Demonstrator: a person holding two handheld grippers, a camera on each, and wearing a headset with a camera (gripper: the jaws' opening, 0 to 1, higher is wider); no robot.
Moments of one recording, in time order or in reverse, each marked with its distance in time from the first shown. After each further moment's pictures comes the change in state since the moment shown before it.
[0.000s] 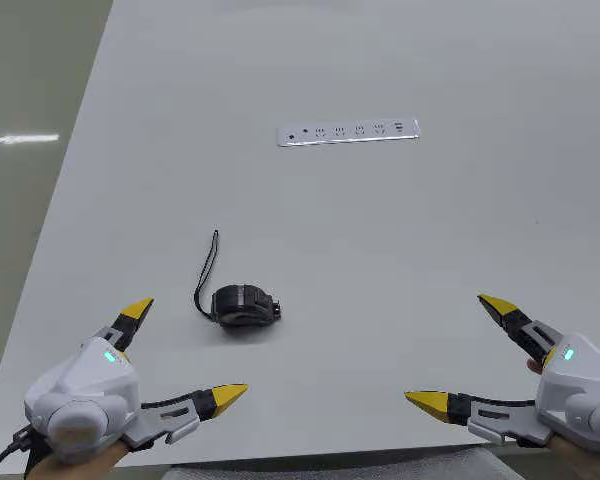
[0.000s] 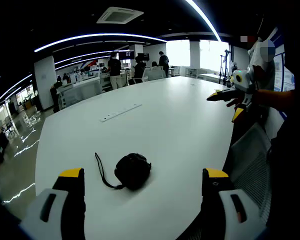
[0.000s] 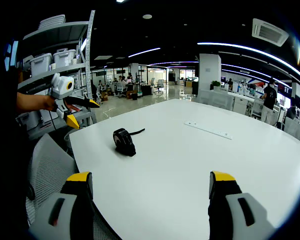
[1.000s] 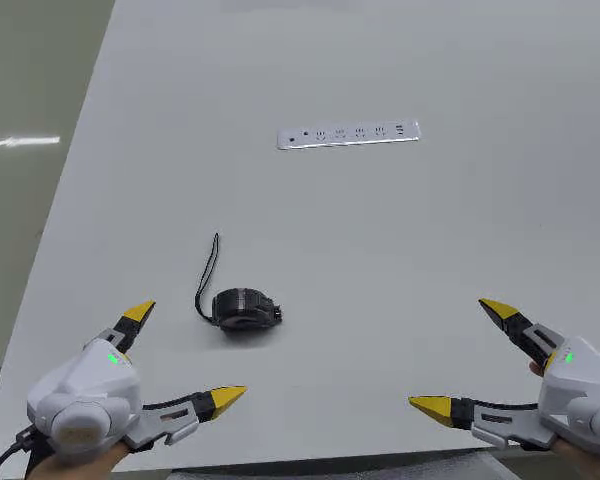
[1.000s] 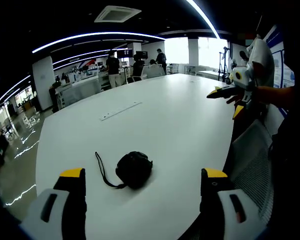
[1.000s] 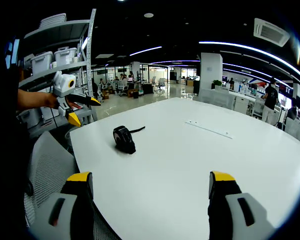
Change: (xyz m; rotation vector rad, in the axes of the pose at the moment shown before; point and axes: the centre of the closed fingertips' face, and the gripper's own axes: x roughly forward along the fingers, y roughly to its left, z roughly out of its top) left arm 0.004 0.003 -0.004 0.023 0.022 -0.009; right arm 0.001 -0.002 -0.005 -0.008 0.012 0.009
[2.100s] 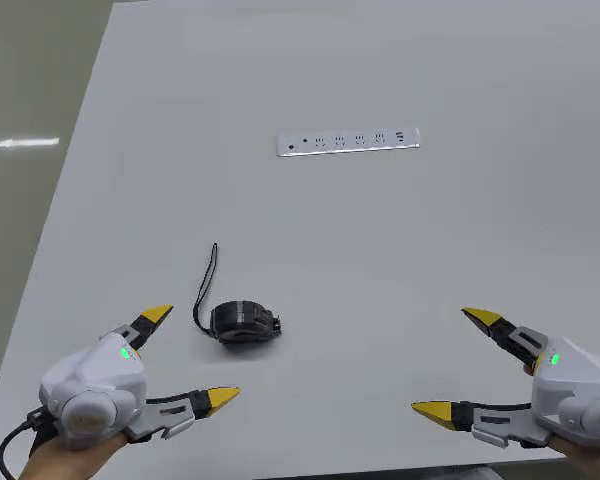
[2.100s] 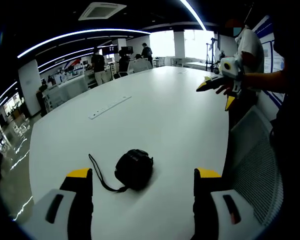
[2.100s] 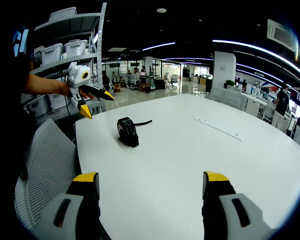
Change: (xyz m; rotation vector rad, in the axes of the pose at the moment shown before) left arm 0.030 0.010 -0.010 0.091 0.048 -0.103; right arm 0.022 -0.008 -0.013 -0.071 0.040 0.101
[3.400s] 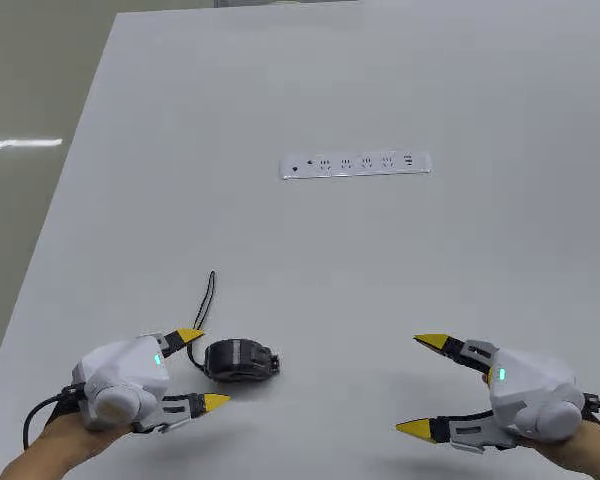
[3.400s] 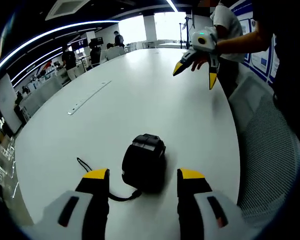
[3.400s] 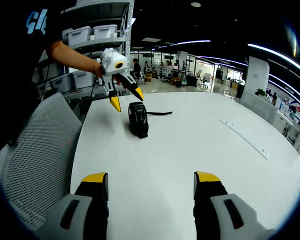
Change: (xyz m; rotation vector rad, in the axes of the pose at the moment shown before) left arm 0.066 0.027 -0.035 0.192 0.118 -0.176; right arm 0.070 -0.012 -0.017 -0.186 0.062 0.244
